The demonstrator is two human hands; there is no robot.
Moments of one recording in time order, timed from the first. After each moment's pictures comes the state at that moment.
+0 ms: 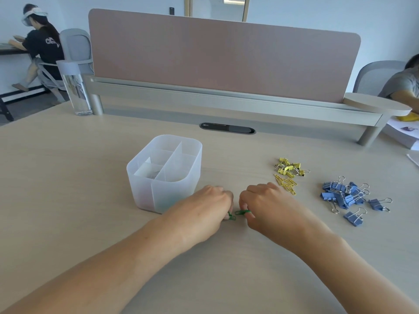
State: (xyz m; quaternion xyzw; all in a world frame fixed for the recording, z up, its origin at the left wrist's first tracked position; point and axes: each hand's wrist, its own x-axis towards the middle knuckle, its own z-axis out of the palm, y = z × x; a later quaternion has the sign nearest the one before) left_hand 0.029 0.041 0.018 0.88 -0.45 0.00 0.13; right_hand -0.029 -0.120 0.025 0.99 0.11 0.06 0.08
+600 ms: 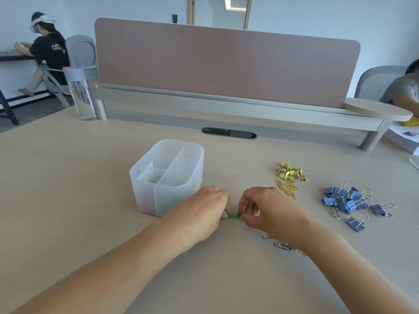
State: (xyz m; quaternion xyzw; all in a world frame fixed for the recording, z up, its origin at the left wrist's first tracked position) left_hand 0.037 0.043 0.015 0.90 -0.41 -0.01 0.17; right_hand -0.022 -0.125 0.028 0.99 0.04 0.03 -0.15
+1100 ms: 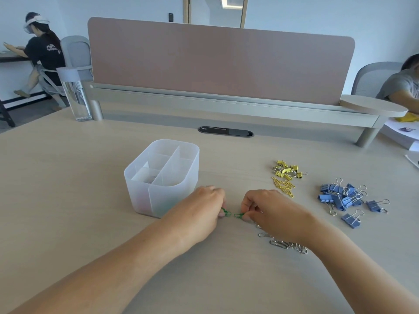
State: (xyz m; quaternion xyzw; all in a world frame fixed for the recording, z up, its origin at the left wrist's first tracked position) left_hand 0.032 0.041 0.016 0.91 -0.38 -0.02 0.18; right_hand -0.027 -0.136 0.026 0.98 -0.01 -0.04 -0.20
